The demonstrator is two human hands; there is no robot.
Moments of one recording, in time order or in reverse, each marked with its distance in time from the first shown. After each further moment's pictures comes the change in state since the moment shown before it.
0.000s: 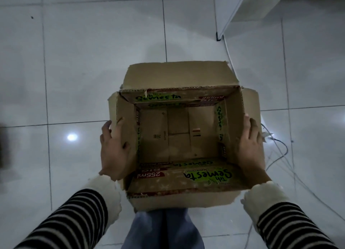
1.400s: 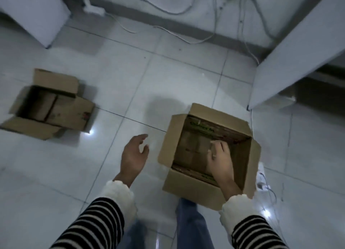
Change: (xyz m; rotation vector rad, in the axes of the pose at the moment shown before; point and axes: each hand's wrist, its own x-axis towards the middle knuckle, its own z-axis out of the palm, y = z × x) left_hand -0.172 -0.020 -0.257 -0.415 0.315 -0.103; right_hand -0.152 -0.252 -0.188 0.288 -0.039 -0.380
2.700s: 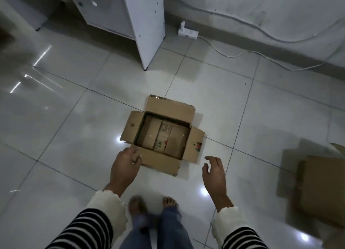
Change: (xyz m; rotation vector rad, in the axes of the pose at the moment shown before) left_hand 0.270 -0.491 -0.581 0.206 -0.041 -0.104; right_hand -0.025 -0.629 0.489 0.102 -0.033 0.039
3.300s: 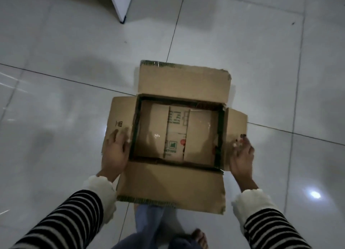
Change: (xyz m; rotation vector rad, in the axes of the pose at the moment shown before) left_hand 0.280 -0.261 0.204 0.176 -0.126 0.082; right_hand 0.175 0.153 0.304 0.068 0.128 0.418
